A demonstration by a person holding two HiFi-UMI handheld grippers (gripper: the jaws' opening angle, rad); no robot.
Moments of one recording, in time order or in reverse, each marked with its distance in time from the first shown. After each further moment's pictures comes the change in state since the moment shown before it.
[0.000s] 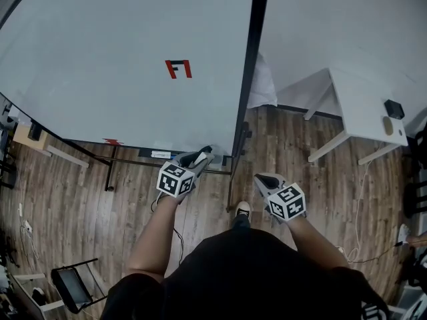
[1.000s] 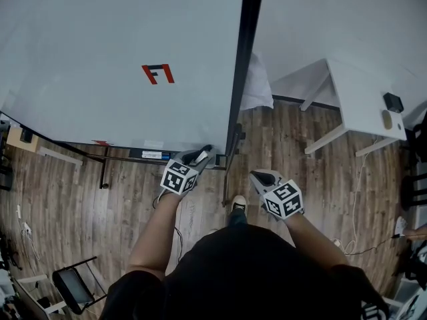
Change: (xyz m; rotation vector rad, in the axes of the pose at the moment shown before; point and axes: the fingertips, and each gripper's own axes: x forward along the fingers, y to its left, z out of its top) left arm 0.060 0.005 -0.021 0.027 0.092 -0.018; right arm 0.017 -0.024 -0.001 0.013 0.029 0.013
